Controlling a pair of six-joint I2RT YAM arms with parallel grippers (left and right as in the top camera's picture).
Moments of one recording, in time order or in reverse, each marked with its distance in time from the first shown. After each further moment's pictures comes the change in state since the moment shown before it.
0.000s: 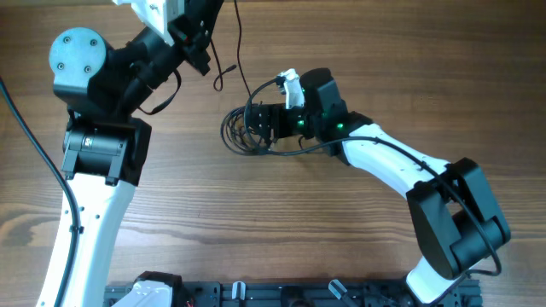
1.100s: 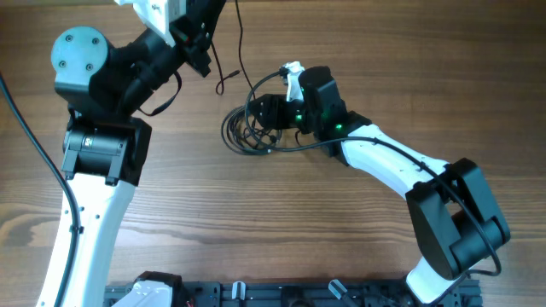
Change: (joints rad) left arm 0.000 0.000 0.000 -0.031 0.000 0.001; right arm 0.002 0.000 0.000 0.084 0.086 0.085
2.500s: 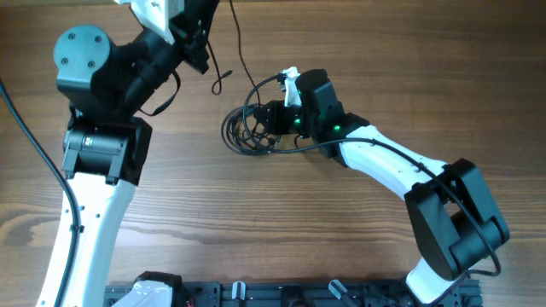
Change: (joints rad) left arm 0.000 0.004 0.000 -0.034 -0.075 0.021; right arm 0.012 0.000 0.000 -0.062 -0.013 0.010
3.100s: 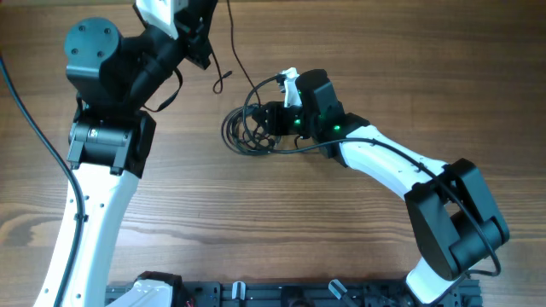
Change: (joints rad) left arm 0.000 0.032 0.000 -0.023 -0.050 0.014; right arm 0.000 0.000 0.000 -0.007 -0.021 -0.003
